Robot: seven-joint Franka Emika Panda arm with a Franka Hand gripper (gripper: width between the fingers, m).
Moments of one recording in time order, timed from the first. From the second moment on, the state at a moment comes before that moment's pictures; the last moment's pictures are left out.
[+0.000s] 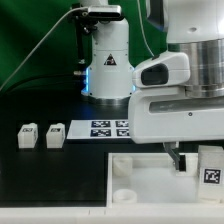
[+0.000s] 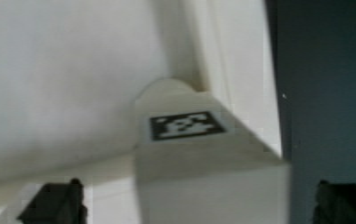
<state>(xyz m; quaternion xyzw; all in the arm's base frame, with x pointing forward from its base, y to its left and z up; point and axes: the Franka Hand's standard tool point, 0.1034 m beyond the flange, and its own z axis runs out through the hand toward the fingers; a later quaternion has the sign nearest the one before) 0.631 0.113 0.071 -1.00 0.04 -0.02 0.07</state>
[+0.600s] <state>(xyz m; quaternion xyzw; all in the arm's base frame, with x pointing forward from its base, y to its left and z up) 0.629 0.111 0.068 -0.98 0.20 -0.01 0.07</state>
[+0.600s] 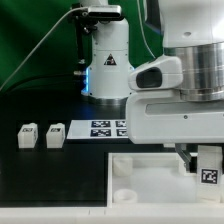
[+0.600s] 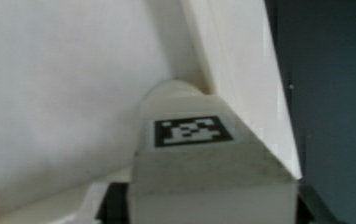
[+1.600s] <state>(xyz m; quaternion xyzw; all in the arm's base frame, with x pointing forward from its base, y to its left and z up) 0.623 0.110 0.064 -0.69 0.71 0.05 0.12</state>
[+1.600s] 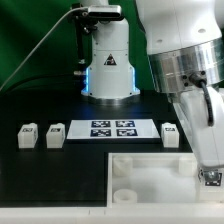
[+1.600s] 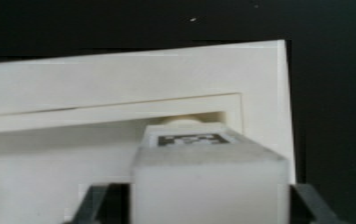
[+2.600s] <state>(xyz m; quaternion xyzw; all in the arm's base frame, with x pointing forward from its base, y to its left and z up) 0.628 0.115 0.073 -0.99 0.10 -0.02 0.07</state>
